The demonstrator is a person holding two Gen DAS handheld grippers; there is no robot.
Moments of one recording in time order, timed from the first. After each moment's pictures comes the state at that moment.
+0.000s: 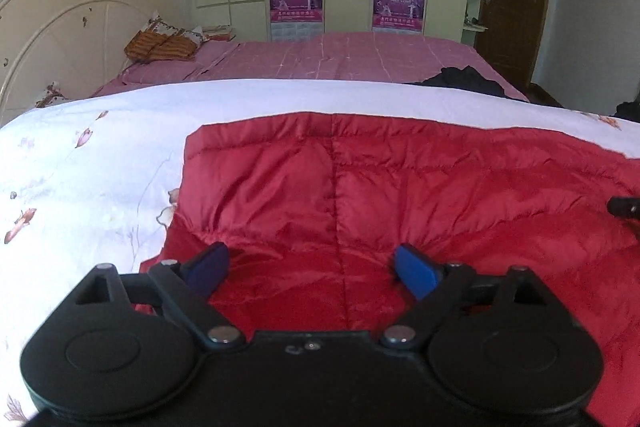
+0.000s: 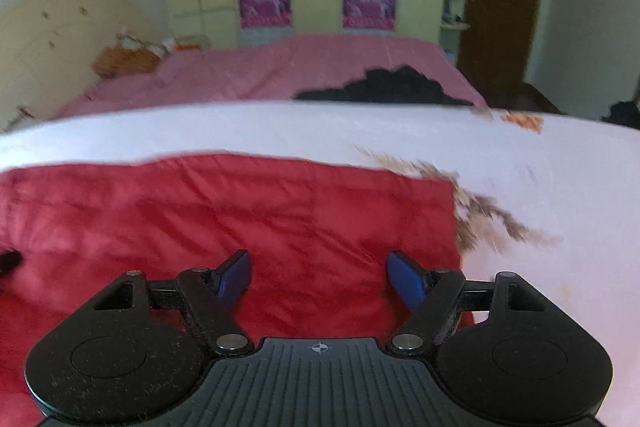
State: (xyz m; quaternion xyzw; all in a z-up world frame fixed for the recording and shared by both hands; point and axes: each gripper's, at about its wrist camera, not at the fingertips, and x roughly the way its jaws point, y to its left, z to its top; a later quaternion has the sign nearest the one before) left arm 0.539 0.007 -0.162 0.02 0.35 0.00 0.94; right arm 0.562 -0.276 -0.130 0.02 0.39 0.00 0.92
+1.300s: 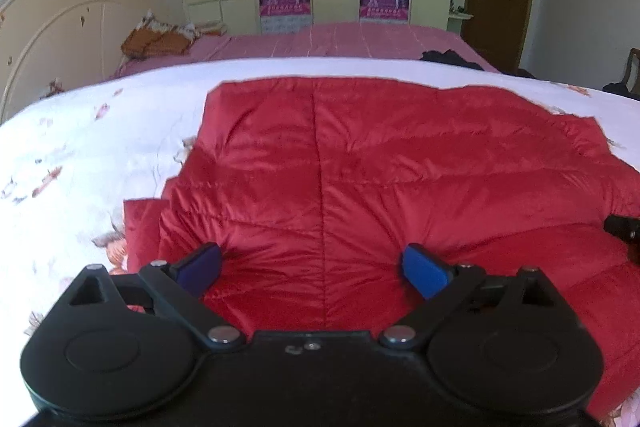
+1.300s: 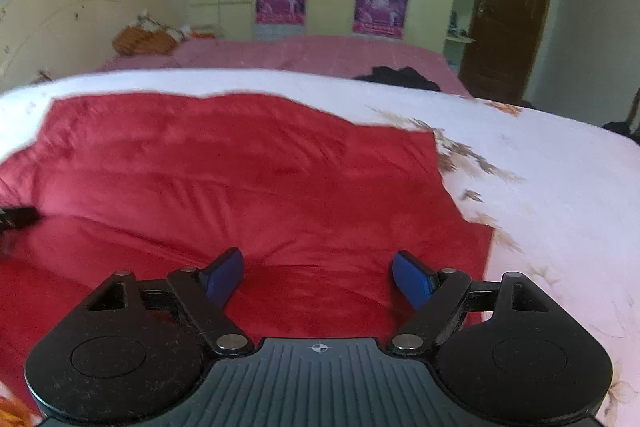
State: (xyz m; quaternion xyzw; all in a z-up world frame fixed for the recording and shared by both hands) left arm 0.468 0.001 -0.156 0.03 0.37 -0.02 0.93; right arm 0.462 -0.258 -0.136 -0.02 0.37 0.02 0.93
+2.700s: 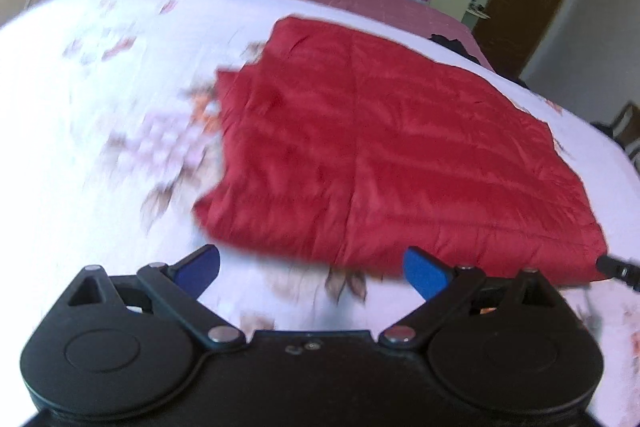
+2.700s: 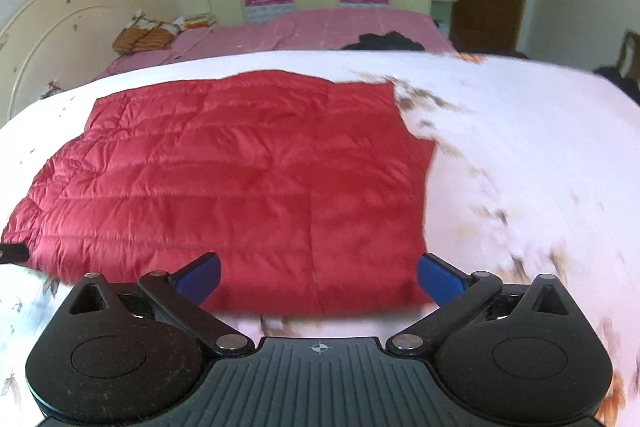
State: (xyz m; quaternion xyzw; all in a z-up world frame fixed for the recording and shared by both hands) left arm 0.349 0.062 -0.117 -0.12 0.45 -0.02 0.88; right arm 0.337 -0.275 -0.078 0.06 0.42 0.01 0.91
